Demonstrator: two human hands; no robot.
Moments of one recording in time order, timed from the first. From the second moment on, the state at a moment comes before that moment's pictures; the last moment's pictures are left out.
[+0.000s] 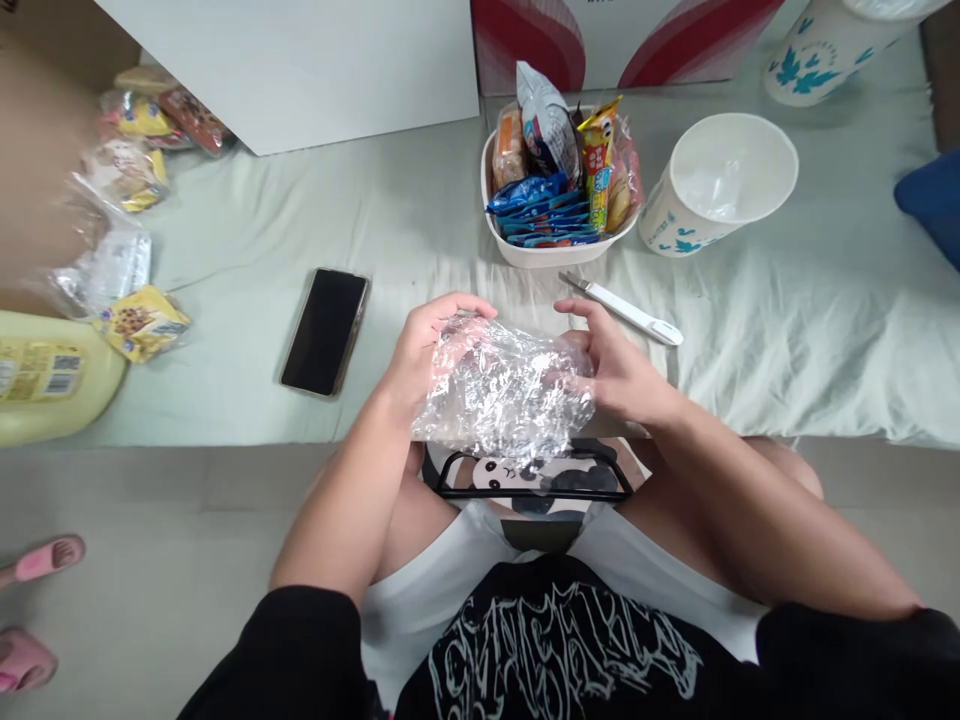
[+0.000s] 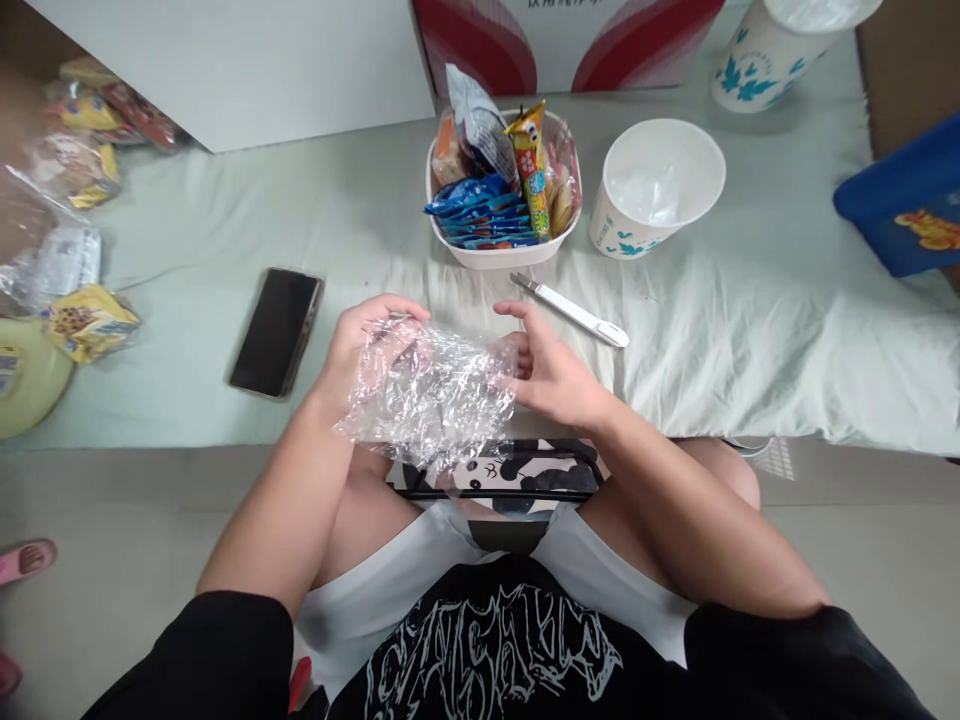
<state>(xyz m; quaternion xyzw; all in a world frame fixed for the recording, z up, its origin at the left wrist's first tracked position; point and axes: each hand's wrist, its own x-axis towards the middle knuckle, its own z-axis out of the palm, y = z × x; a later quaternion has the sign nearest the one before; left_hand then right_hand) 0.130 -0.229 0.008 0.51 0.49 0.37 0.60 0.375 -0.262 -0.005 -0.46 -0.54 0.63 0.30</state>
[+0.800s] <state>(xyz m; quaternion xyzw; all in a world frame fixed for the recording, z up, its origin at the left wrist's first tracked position) 0.143 -0.226 -0.007 0.52 0.44 0.43 0.59 0.374 -0.258 -0.021 -0.45 -0.67 0.46 0.39</state>
